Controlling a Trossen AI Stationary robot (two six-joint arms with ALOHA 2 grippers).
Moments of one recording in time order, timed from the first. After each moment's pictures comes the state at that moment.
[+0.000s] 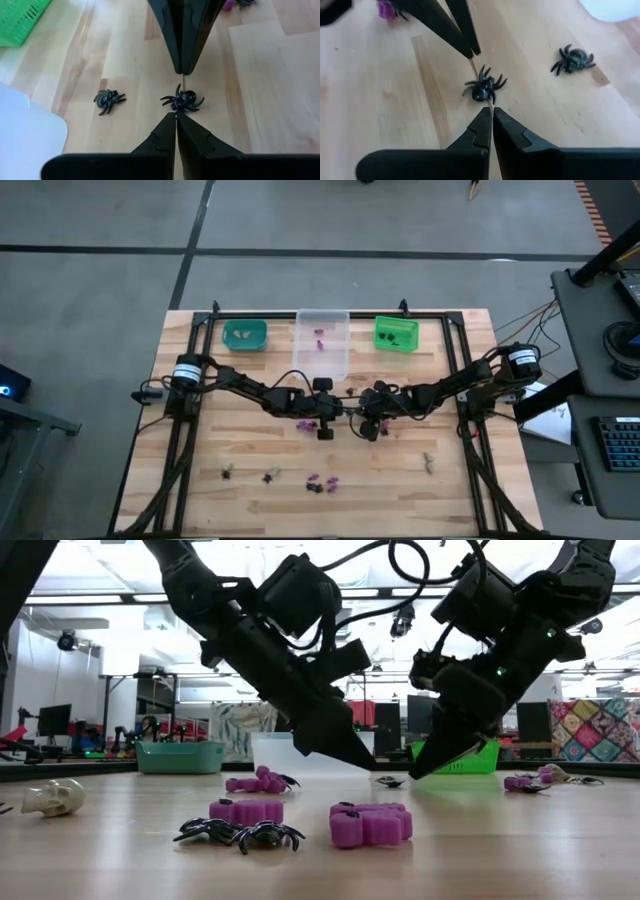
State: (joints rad) left arm -0.07 2.01 1.08 0.22 -0.25 0.10; right arm 0.09 1.63 0.58 0.23 0.16 0.43
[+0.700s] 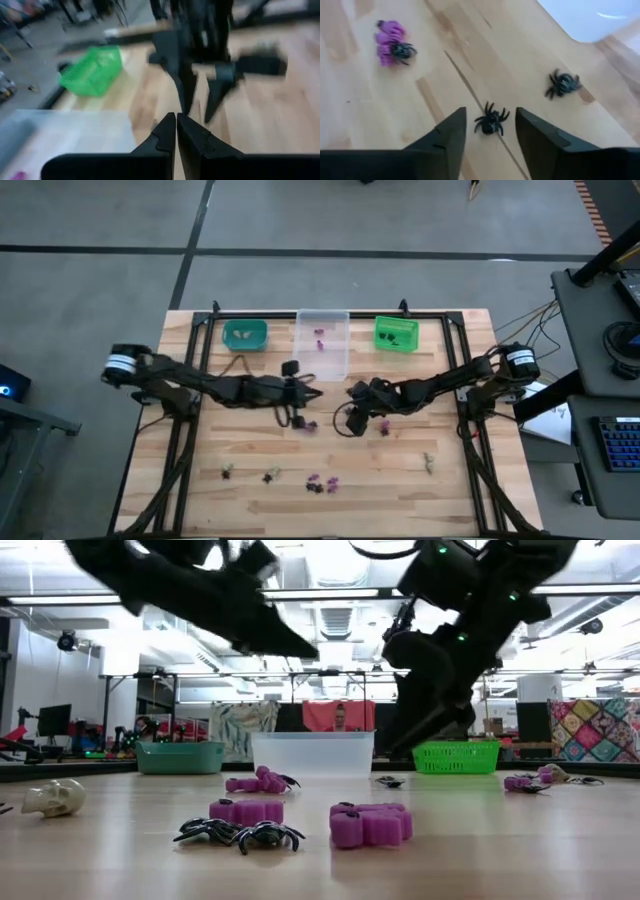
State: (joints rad) left arm -0.07 1.46 0.68 0.47 -0.28 0.10; right arm 0.09 1.65 0.83 -0.11 0.21 0.63
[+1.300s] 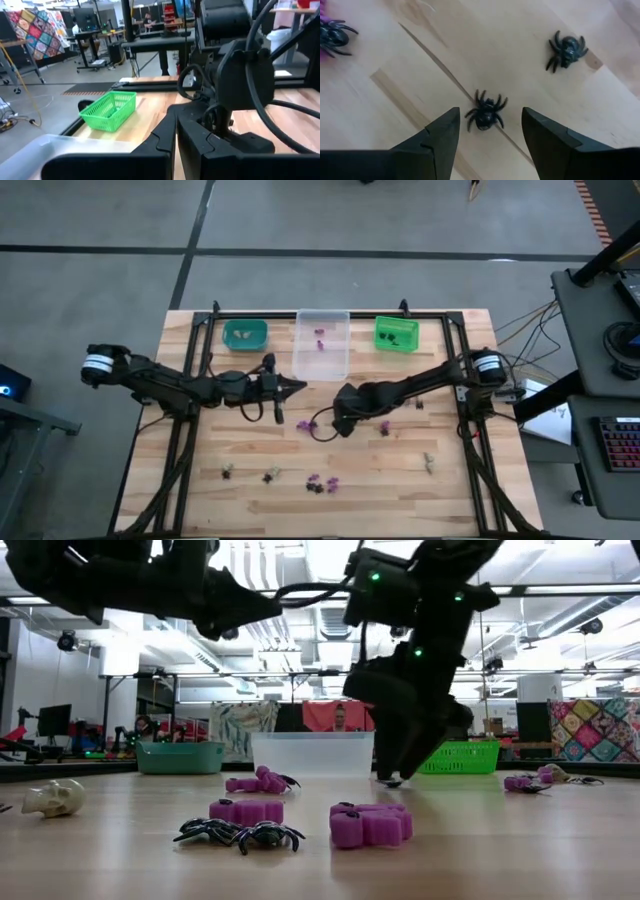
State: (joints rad) left arm -0.08 1.28 0.44 0.79 -0.28 0.09; right arm 0.09 1.90 1.18 -0.55 0.20 0.81
